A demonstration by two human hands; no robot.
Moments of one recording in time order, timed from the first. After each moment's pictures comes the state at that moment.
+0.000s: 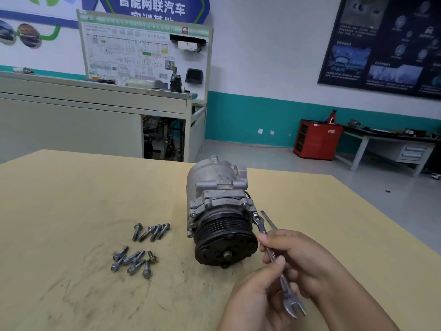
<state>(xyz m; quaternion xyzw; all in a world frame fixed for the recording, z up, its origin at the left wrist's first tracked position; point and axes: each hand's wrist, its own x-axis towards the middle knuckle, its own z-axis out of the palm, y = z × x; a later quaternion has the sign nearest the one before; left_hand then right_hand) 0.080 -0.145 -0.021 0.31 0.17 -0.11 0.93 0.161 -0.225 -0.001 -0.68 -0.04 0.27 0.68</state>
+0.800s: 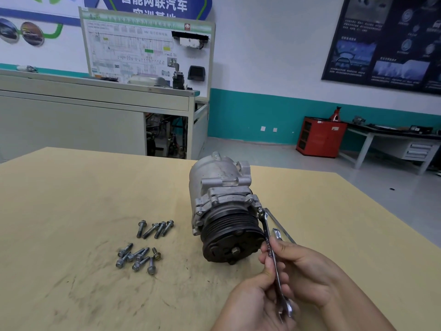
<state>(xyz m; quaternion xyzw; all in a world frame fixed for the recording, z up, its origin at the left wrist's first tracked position) 0.081 -0.135 -0.029 0.24 0.22 -0.15 0.93 0.160 -0.225 -0.019 -0.54 0.02 0.36 0.76</state>
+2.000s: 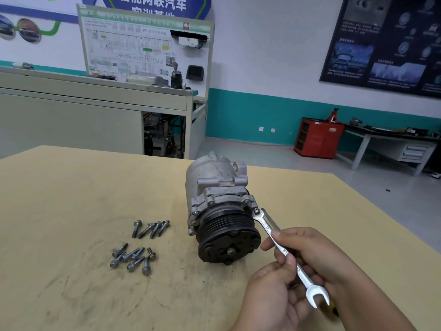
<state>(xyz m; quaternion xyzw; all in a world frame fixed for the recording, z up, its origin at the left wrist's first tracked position) 0.092 -0.156 -0.019 0.30 0.15 -0.12 0.93 0.161 -0.241 0.001 -0.74 -0.08 0.24 0.62</state>
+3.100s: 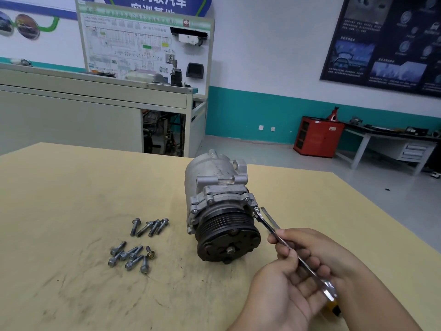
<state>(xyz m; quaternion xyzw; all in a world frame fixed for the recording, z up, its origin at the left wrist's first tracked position) 0.098 -0.164 -0.014 0.22 0.15 -0.16 0.95 0.174 -0.247 -0.002 -0.68 -0.04 0.31 0.66</state>
